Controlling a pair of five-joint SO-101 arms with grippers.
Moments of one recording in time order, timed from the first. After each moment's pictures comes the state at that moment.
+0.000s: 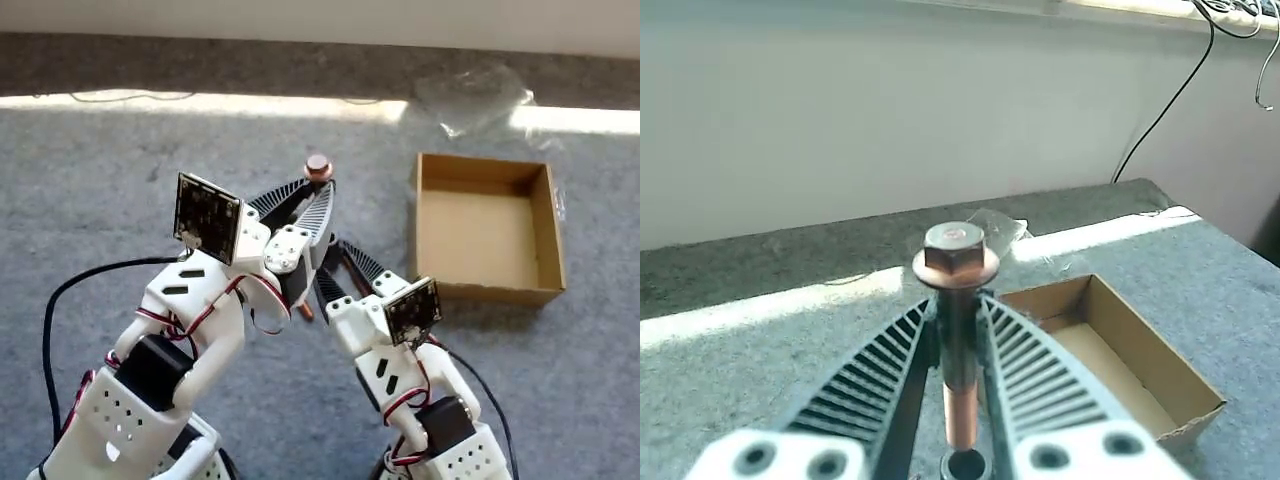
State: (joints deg) left arm 29.4 -66.2 50.3 31.3 15.6; right arm -33.8 -104.7 95.5 20.8 3.8
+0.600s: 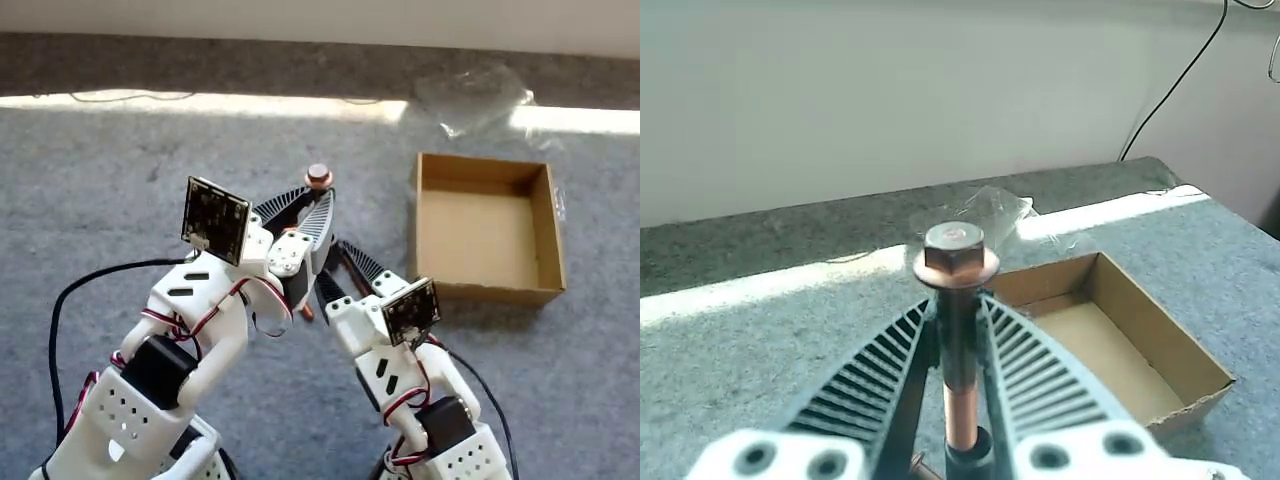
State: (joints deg) left arm 29.3 -66.7 53.3 31.1 15.6; right arm -33.8 -104.7 95.5 20.8 4.4
